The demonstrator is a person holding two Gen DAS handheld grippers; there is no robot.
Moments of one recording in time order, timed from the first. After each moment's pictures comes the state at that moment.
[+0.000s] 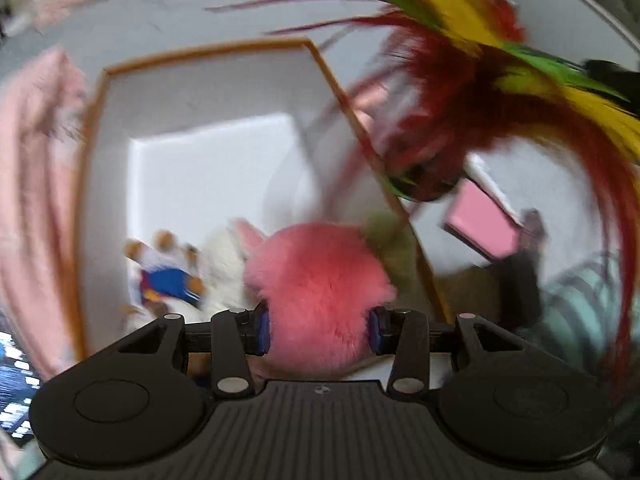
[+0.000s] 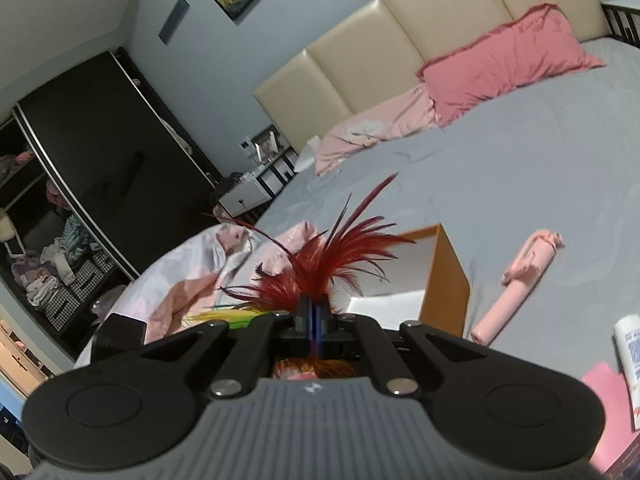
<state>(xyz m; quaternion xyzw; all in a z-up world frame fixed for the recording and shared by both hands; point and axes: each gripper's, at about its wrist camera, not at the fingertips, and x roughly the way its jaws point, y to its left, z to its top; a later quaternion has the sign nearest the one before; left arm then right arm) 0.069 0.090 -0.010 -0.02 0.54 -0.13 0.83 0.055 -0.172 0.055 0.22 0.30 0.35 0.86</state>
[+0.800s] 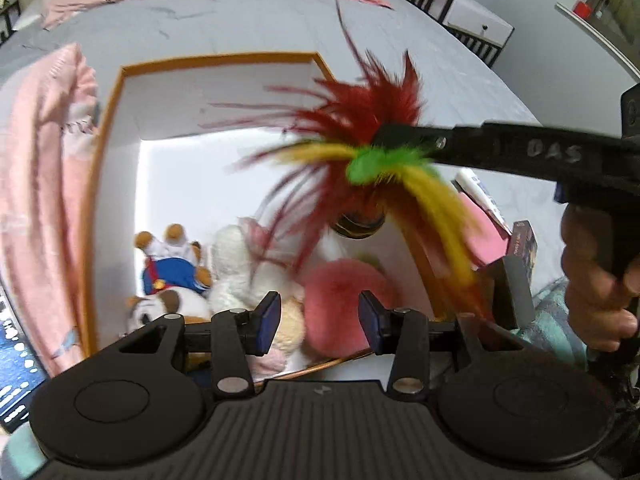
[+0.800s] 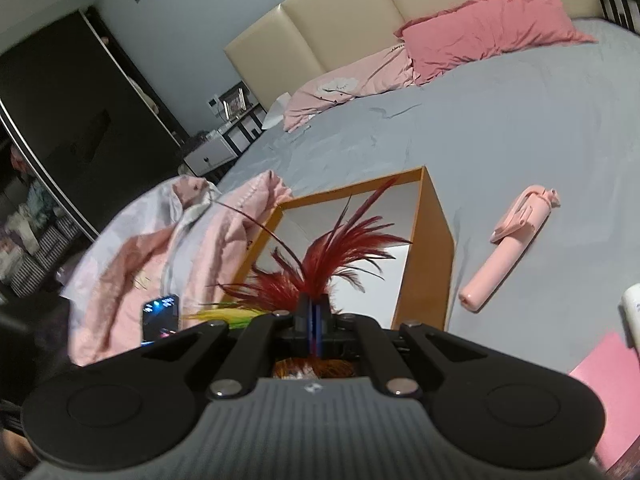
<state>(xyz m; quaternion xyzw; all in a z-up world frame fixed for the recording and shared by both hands) 0.048 0.124 0.001 -0.04 0.50 -0.12 0.85 0.078 -0.125 0.018 0.16 0.36 0.31 0.87</state>
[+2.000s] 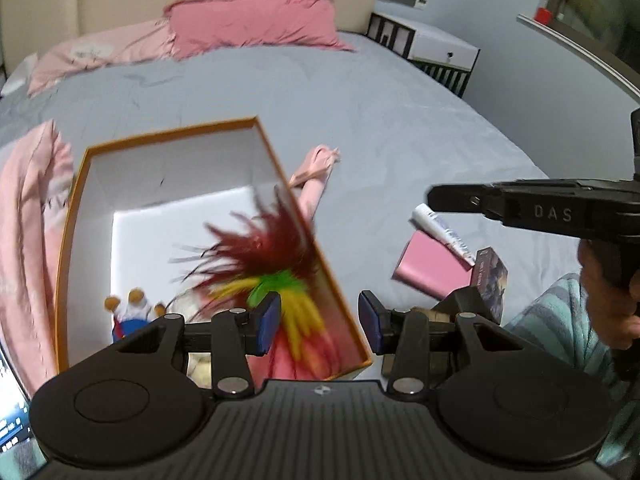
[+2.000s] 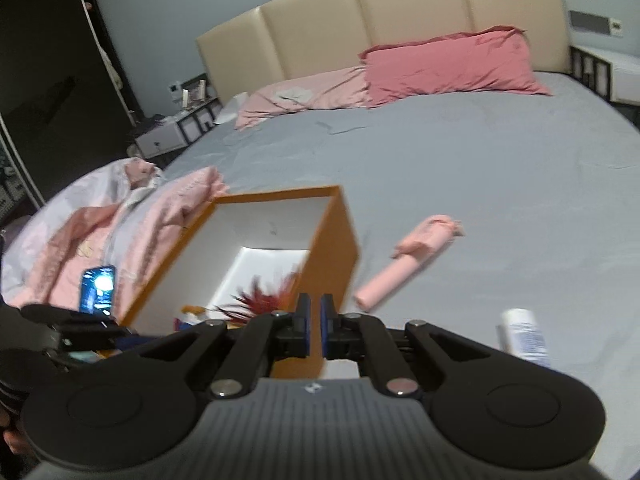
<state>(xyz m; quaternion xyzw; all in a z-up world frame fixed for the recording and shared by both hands) 0.034 0.061 0.028 0.00 0.43 -0.15 0.89 0.045 -0.194 0.040 0.06 0.34 0.24 0.91</state>
